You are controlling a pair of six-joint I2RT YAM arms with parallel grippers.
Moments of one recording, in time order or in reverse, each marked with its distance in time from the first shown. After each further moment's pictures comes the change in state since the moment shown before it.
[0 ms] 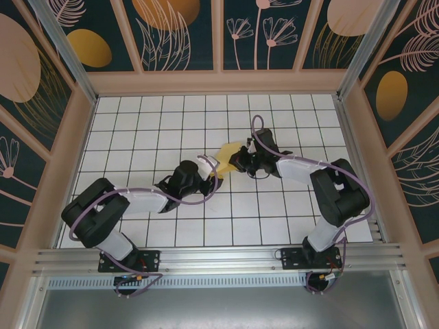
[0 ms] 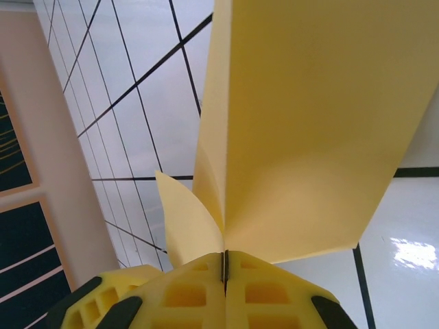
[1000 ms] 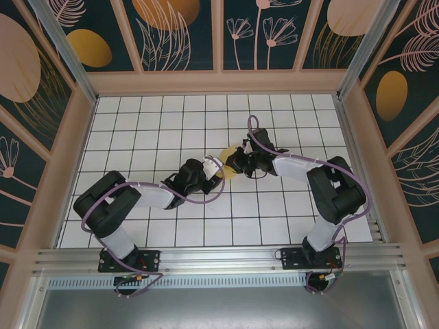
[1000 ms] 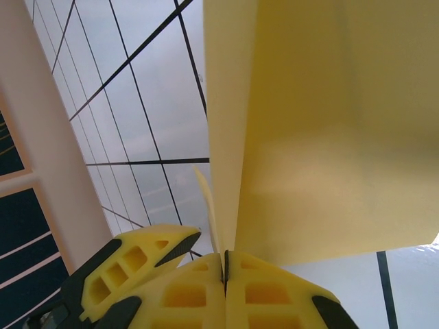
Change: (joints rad) left arm 0.000 0.103 0.051 0.002 -0.064 0.142; right arm 0.025 0.030 0.043 -0.054 -0.031 -0.004
